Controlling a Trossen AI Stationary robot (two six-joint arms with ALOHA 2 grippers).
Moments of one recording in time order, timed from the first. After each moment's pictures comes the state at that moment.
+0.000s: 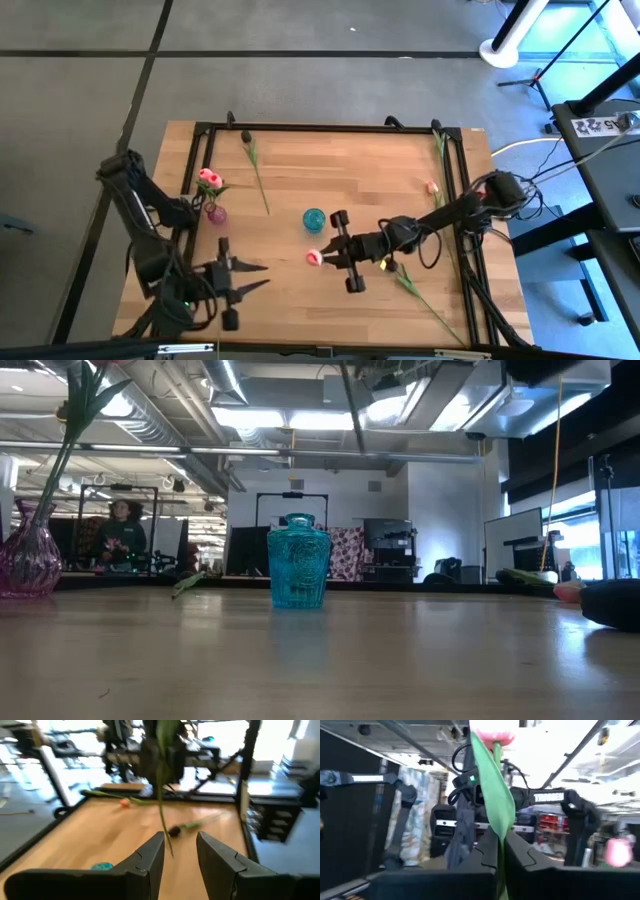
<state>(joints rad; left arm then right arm) -0.97 1.44 1.24 -0.42 -1.19 -0.54 0.36 1.78 0.98 1.23 0.00 -0.17</state>
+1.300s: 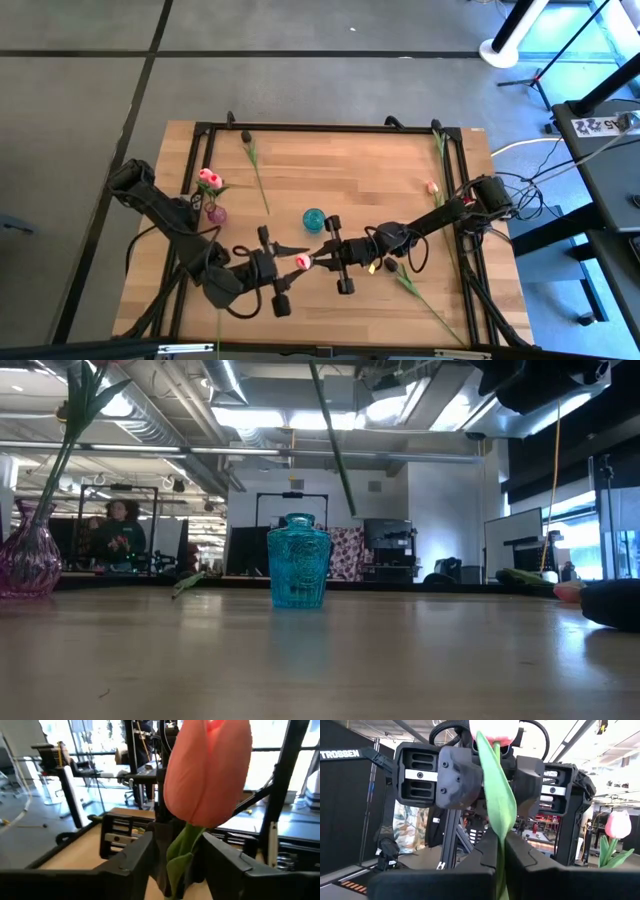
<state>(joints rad) -0.71 1.57 1.24 0.13 -1.08 -0.15 0.35 1.88 0.98 1.29 0.03 -0.19</state>
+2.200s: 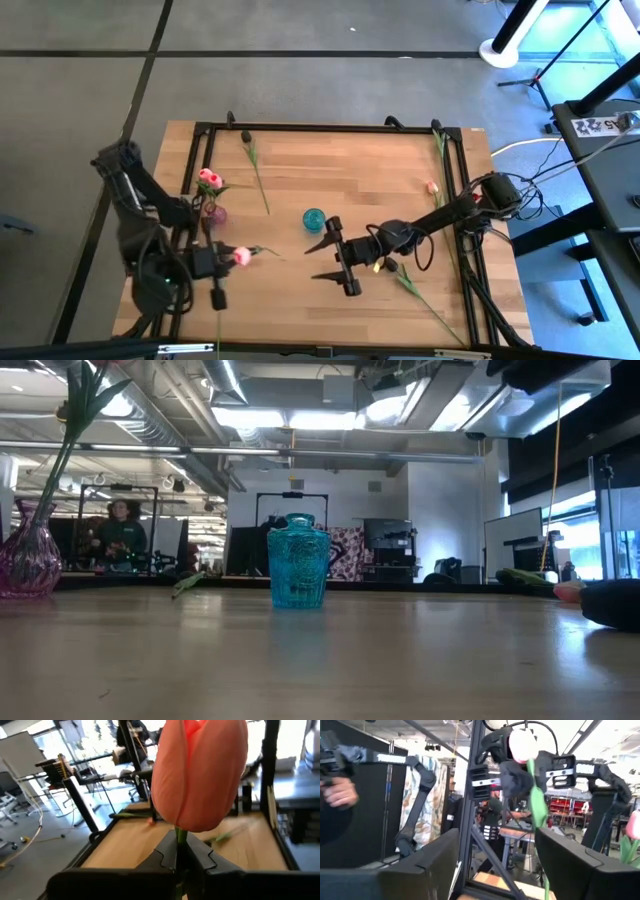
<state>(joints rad) -0.99 1.28 1.24 -0.52 -1.27 -0.32 0.36 1.81 0.98 1.17 -0.02 -0.13</state>
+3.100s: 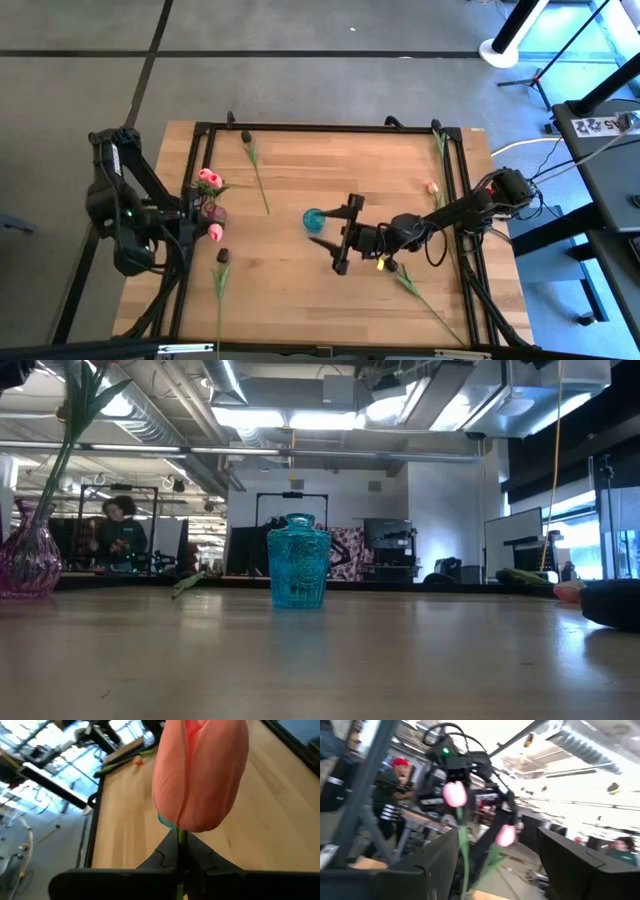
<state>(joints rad) -1.05 1.05 1.32 -1.37 -0.94 -0.46 0.37 1.70 0.98 1.13 0.41 -0.58</state>
